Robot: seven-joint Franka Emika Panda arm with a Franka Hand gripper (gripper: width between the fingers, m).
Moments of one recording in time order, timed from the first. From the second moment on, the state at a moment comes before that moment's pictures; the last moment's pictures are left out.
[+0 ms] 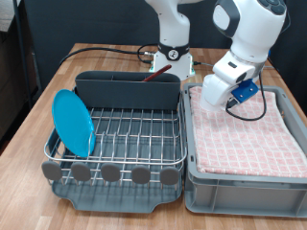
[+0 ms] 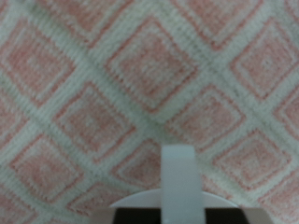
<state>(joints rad) 0.38 0.09 -0.02 -2.48 -0.14 2.37 0.43</state>
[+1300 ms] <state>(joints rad) 0.34 0.02 -0.11 -2.25 -0.09 2.15 0.66</state>
